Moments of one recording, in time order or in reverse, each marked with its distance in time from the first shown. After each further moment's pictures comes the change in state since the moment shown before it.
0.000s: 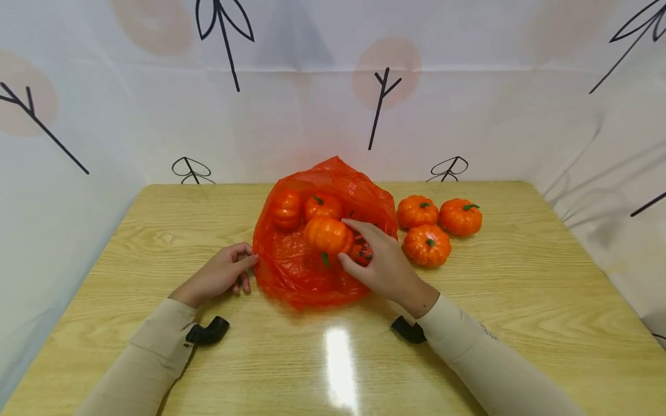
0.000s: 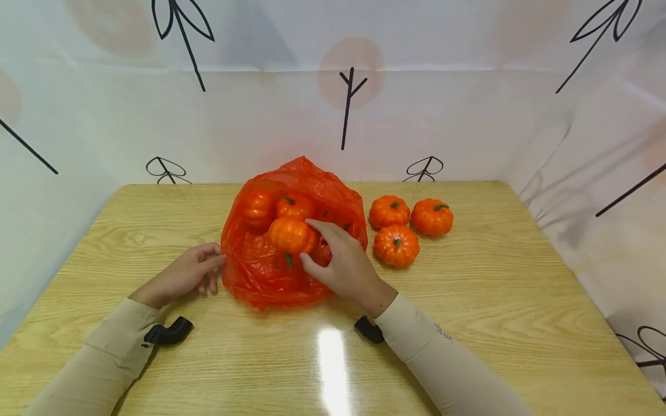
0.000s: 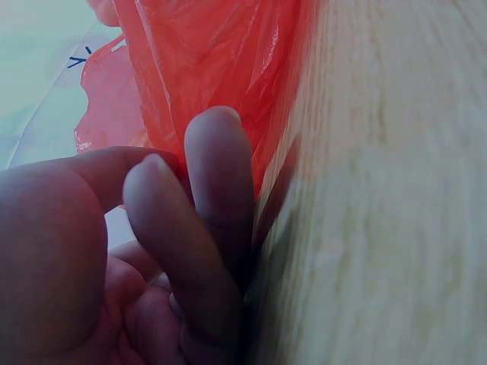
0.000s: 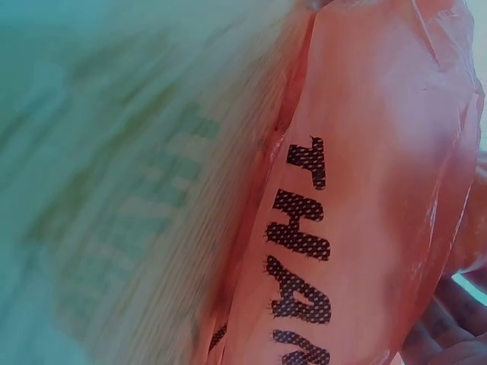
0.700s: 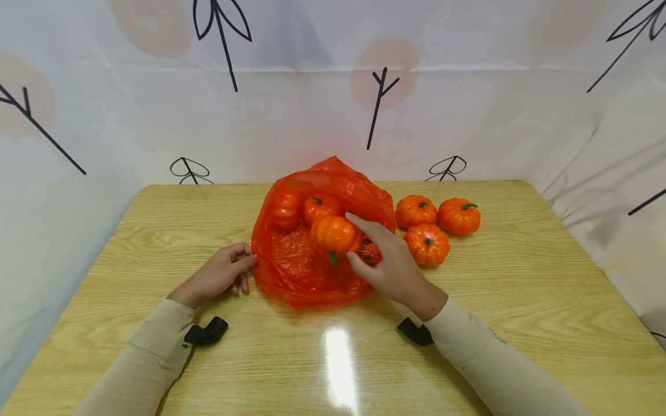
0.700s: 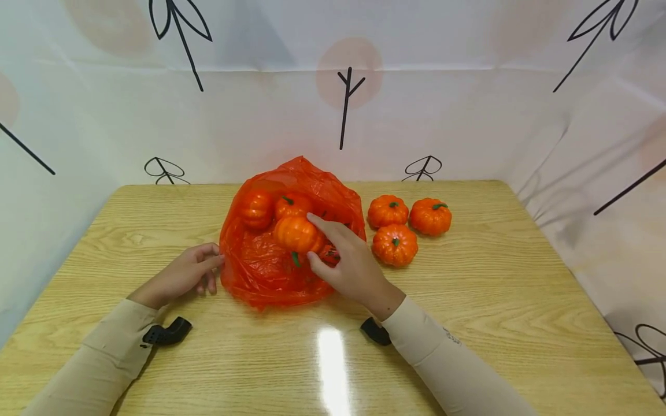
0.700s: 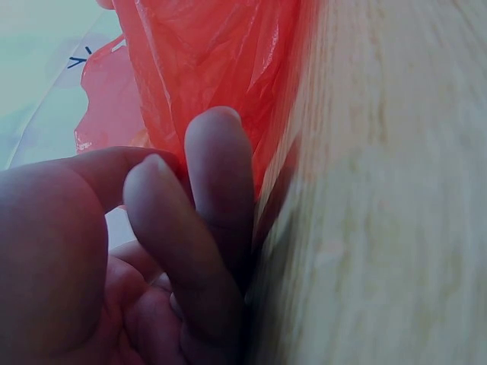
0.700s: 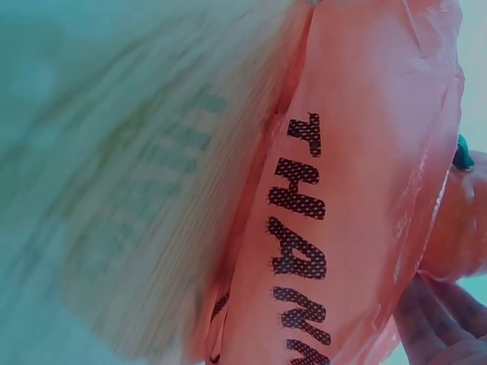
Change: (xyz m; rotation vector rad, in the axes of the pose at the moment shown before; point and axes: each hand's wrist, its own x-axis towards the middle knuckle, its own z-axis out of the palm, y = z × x) left_hand 0.000 0.000 0.000 0.015 0.006 0.005; right_hand -0.007 0.002 -0.011 0.059 0.030 -0.025
